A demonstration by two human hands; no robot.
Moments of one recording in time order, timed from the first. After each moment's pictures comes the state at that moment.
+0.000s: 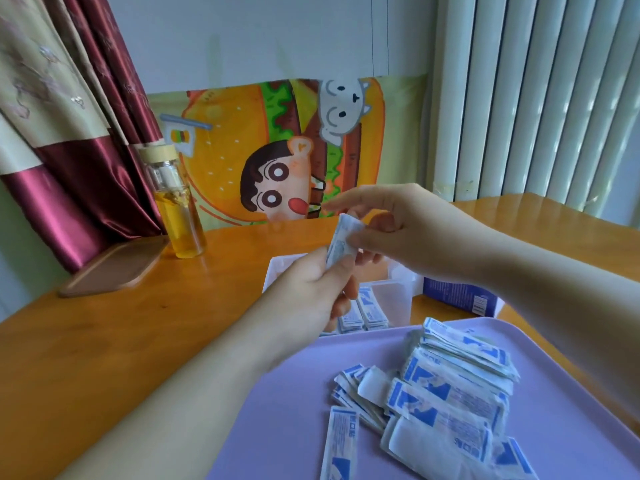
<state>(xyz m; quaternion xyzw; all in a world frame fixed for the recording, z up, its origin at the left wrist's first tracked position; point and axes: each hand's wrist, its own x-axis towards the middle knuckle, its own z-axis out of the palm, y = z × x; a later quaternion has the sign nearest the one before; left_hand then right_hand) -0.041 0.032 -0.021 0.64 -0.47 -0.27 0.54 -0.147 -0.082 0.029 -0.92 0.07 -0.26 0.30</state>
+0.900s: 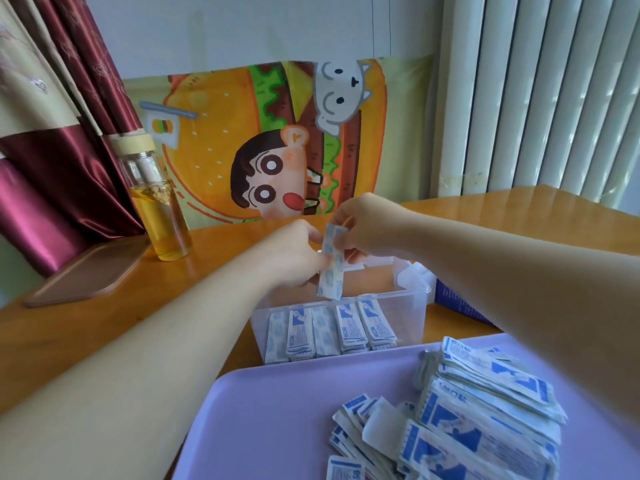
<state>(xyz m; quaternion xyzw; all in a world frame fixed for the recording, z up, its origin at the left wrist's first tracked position) 0.029 -0.042 -0.008 0.83 -0.45 -0.15 0.29 -0.051 -0.149 -0.001 -0.90 0.25 -0.16 0.33</state>
